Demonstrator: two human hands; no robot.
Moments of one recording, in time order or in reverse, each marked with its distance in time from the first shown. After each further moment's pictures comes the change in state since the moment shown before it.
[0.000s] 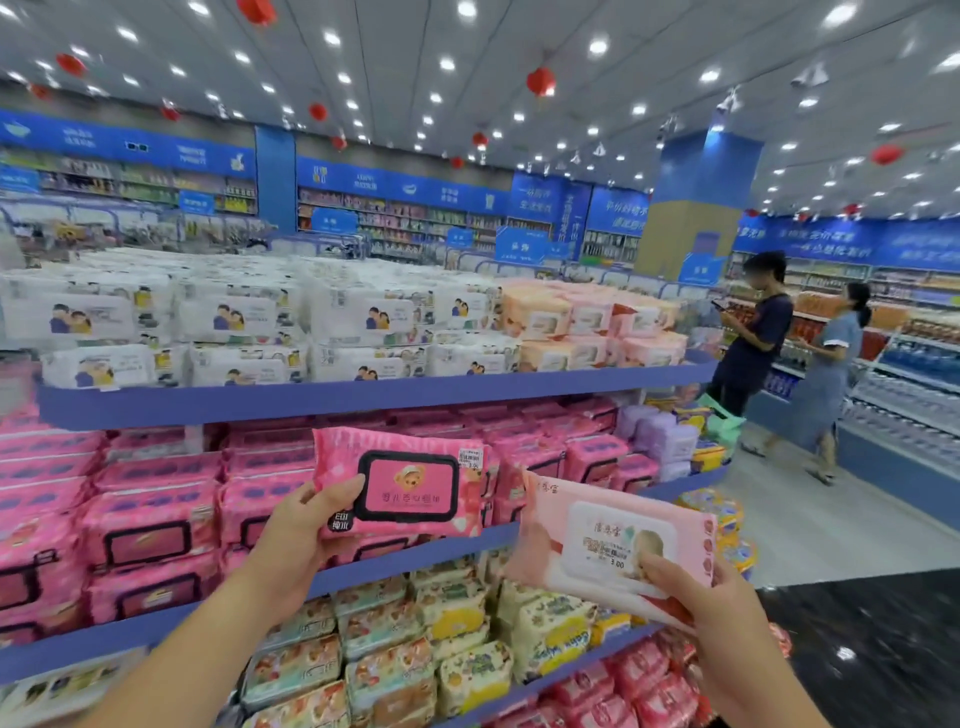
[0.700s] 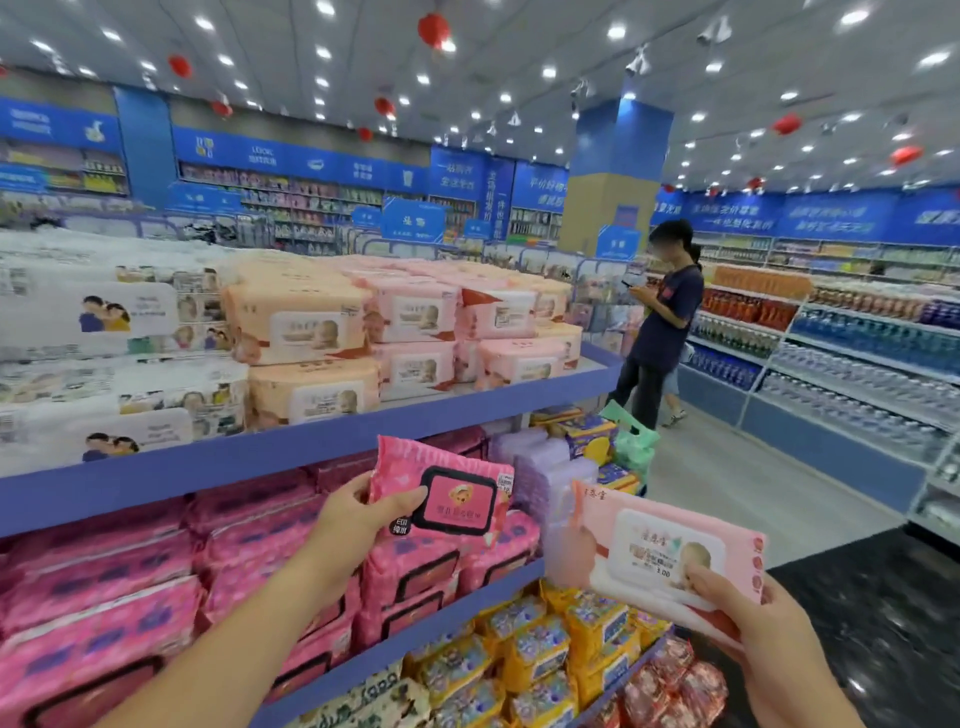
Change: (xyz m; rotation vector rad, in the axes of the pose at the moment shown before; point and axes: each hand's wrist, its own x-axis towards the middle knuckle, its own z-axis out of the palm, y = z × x) left_hand 0.387 -0.167 0.382 0.169 -0.147 -0.092; right_hand 0.394 0.032 -0.302 -0.063 0.331 0.085
